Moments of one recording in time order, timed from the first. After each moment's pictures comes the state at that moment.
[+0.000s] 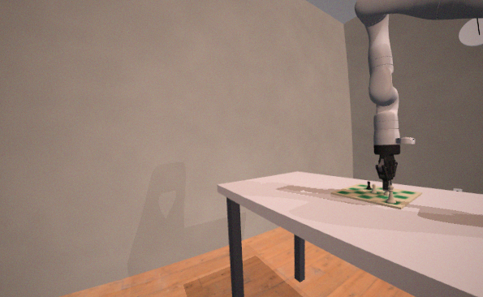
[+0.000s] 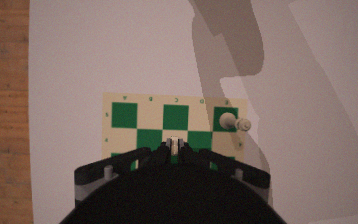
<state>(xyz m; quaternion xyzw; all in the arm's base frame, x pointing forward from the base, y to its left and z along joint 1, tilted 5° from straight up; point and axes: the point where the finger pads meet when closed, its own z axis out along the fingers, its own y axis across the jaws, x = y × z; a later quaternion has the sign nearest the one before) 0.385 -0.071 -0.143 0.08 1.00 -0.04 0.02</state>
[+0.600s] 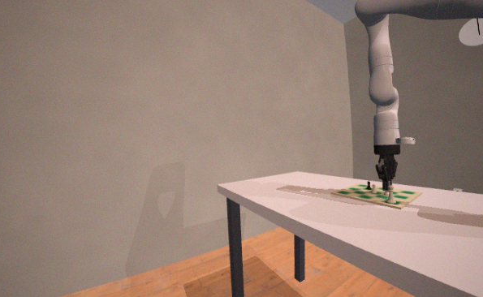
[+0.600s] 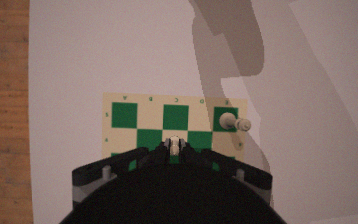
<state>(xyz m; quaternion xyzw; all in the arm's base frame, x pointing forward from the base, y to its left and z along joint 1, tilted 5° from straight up) 0.385 -0.071 -0.143 0.08 1.00 -0.04 0.02</state>
